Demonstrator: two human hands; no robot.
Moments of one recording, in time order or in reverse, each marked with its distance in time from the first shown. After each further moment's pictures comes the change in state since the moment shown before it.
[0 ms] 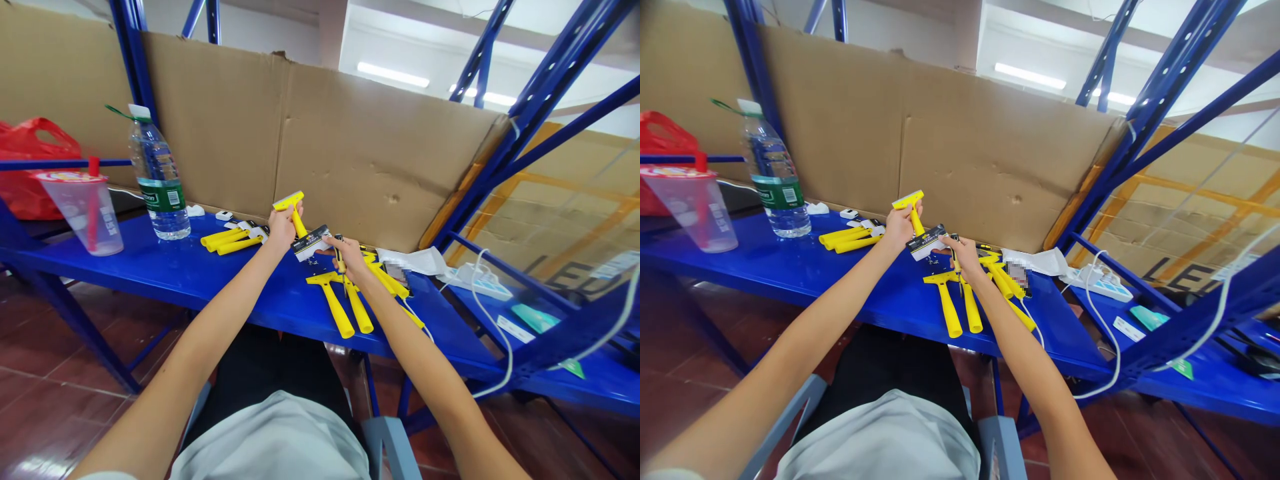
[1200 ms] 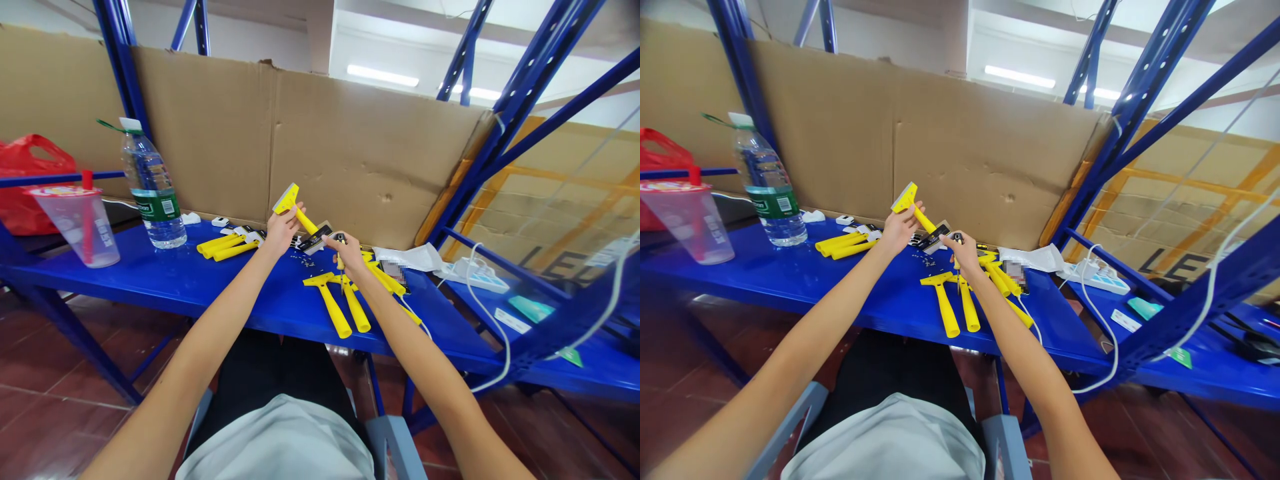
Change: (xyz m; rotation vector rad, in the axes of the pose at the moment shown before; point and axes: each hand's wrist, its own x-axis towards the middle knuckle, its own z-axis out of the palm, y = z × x) left_hand -0.008 0.003 -0.009 0.223 -0.226 -0.090; right_hand 0.015 0.008 -0.017 -0.153 0.160 -0.159
